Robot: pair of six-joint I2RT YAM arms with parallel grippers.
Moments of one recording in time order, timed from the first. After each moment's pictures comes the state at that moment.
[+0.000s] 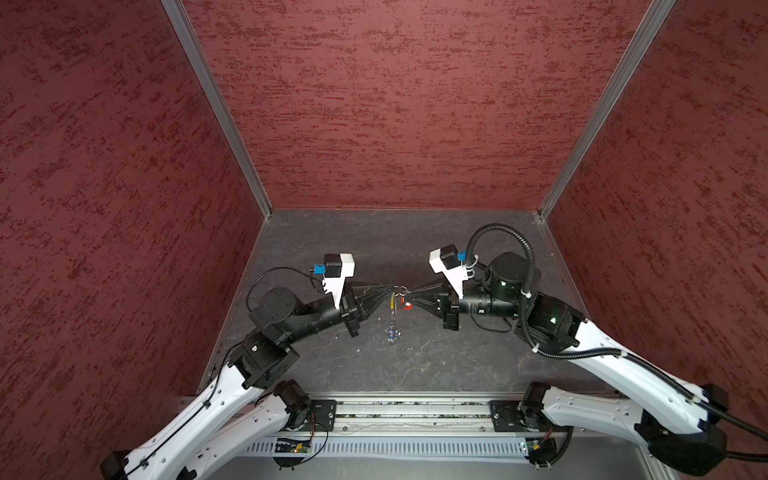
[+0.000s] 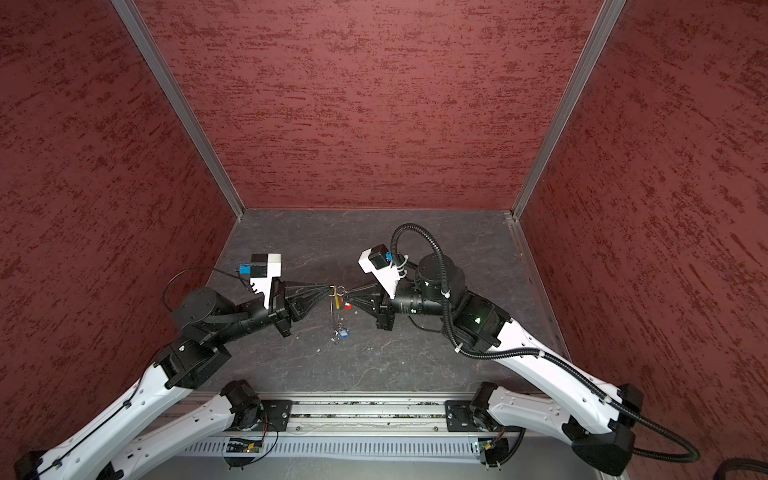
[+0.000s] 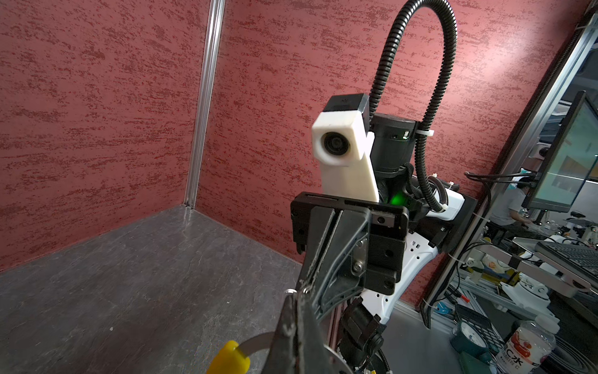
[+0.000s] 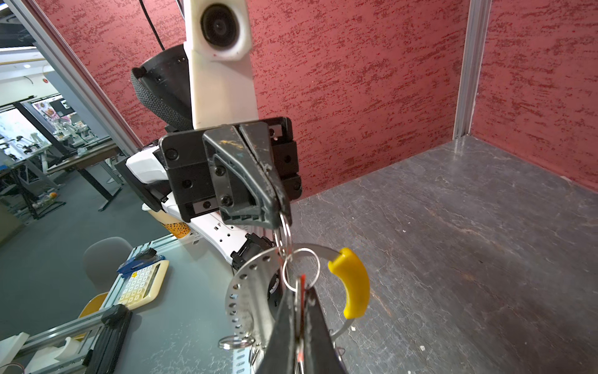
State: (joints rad) left arm -0.73 0.66 0.82 0.01 0.47 -0.37; right arm 0.91 1.04 1.13 -0.25 -0.53 0.22
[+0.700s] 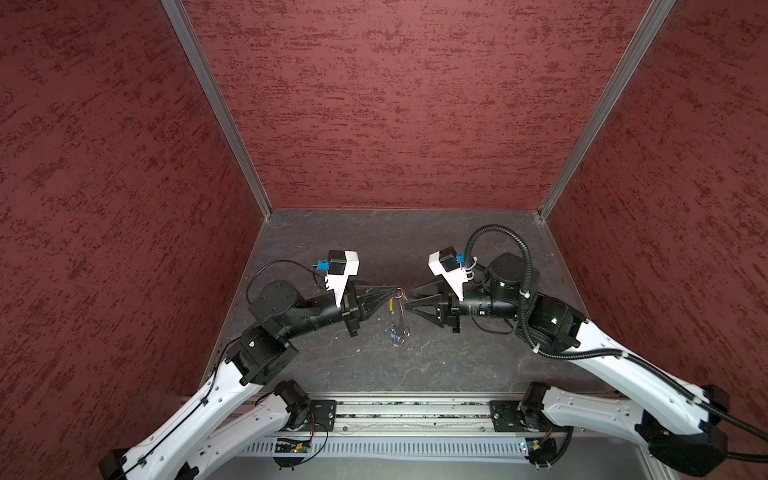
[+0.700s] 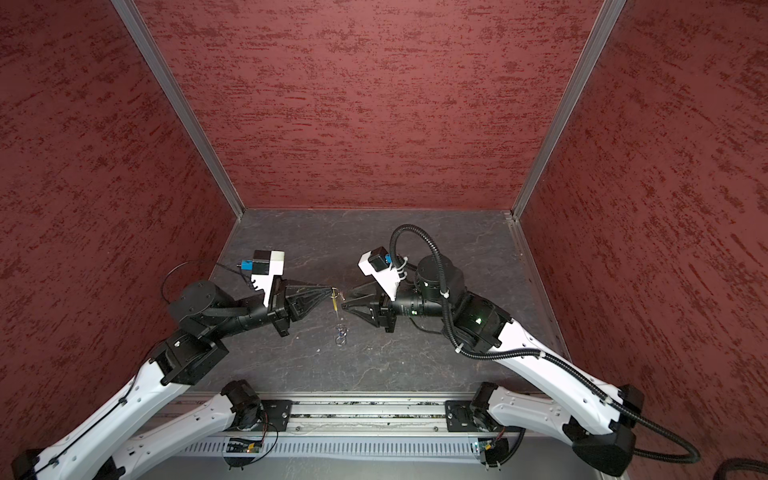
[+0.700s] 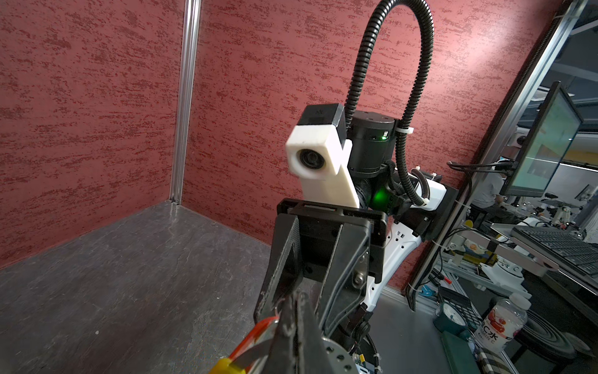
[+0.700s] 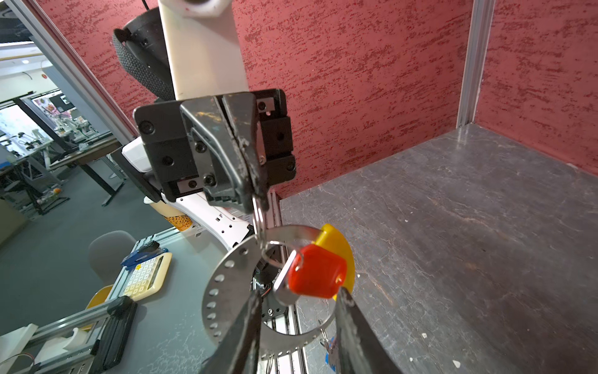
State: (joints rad) left arm -0.73 0.70 0.89 -0.06 0.55 -0.36; right arm 0.91 1.01 1.13 -0.28 -0.52 0.21
